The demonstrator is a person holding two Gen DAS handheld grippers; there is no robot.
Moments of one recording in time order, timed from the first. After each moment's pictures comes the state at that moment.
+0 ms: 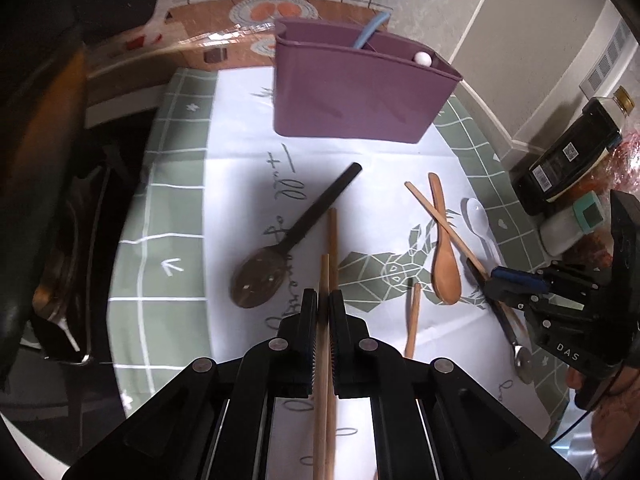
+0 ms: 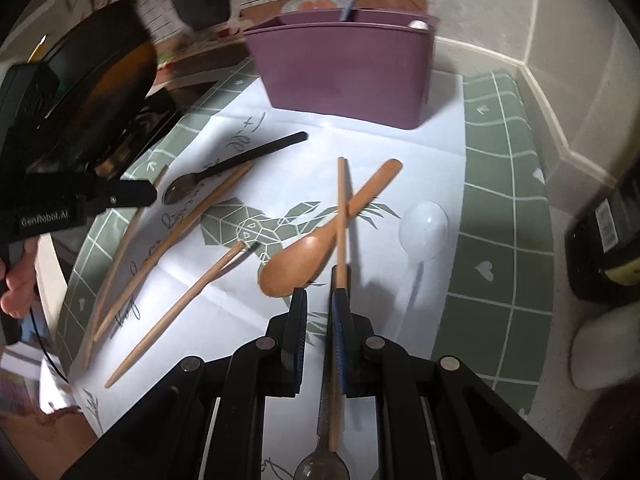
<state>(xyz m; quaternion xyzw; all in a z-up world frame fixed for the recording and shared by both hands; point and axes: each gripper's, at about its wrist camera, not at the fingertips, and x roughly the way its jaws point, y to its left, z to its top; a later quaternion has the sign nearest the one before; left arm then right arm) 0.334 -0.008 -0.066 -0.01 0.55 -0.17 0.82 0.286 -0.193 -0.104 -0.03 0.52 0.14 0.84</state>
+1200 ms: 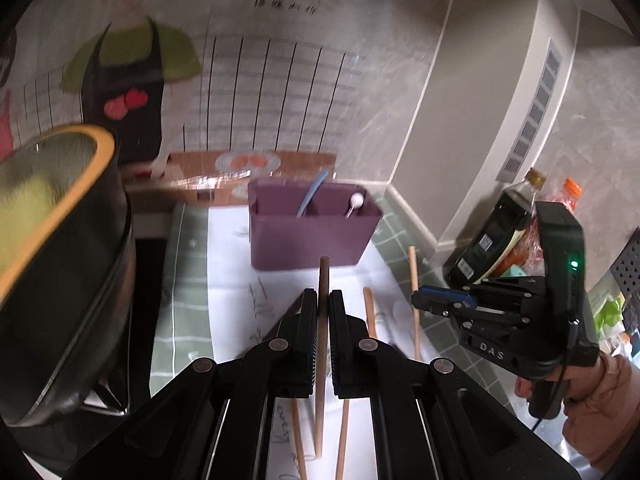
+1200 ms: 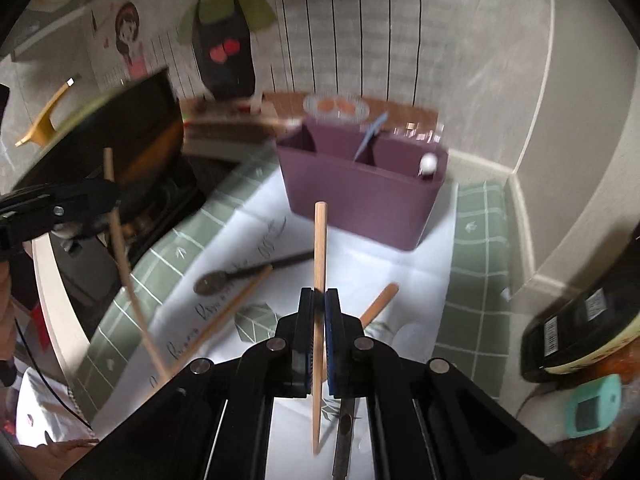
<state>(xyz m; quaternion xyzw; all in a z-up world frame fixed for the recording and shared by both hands) 0.301 0.003 0.064 -0.04 0.38 -0.22 0.90 0.293 -0.168 -0.002 -0.05 0.41 0.14 0.90</state>
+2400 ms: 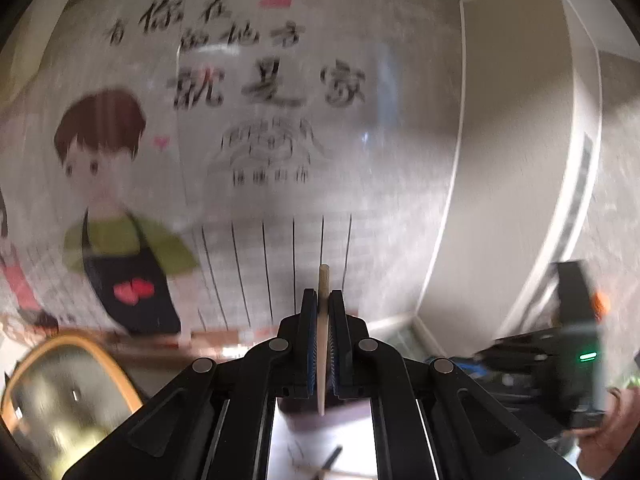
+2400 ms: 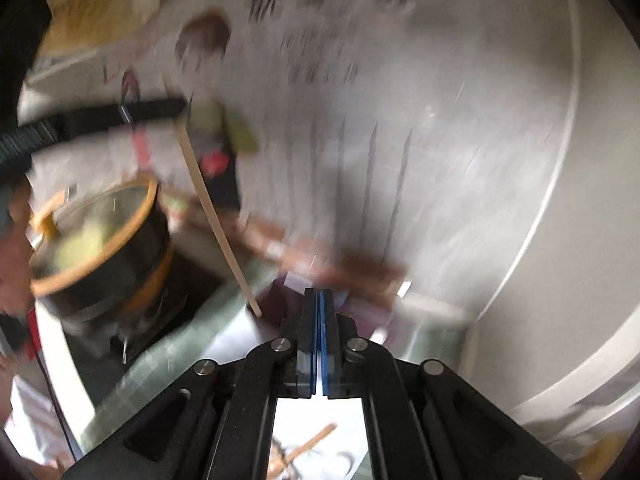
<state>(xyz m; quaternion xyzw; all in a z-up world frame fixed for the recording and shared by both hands) 0.411 -0.039 0.202 0.01 0.27 -0.19 0.95 0.391 -0.184 0.082 -0.08 0.37 0.19 0.91</state>
